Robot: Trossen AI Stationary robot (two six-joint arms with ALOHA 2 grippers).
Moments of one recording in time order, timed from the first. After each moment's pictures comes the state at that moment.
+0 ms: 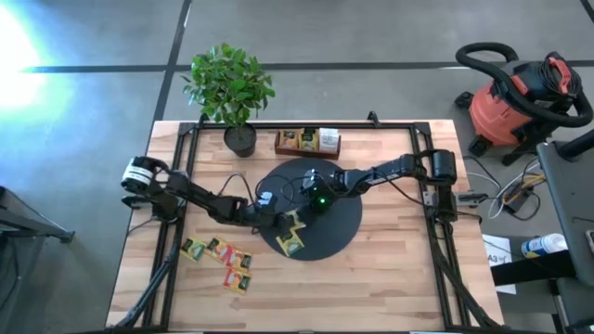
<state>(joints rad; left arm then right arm) -0.16 1.68 0.66 0.33 -0.24 -1.28 -0.12 1.97 1.08 0.00 -0.42 0.82</state>
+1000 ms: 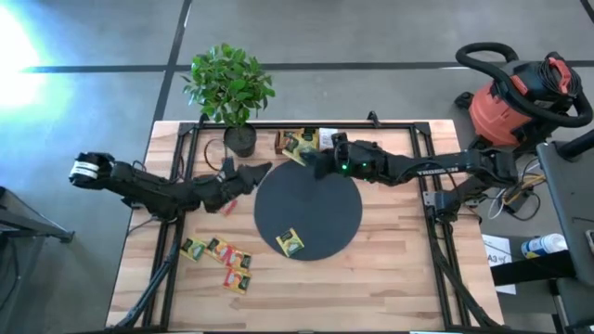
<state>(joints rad) -0.09 1.16 0.44 0.84 -0.70 -1.28 -0.12 1.47 0.96 0.35 0.23 0.93</state>
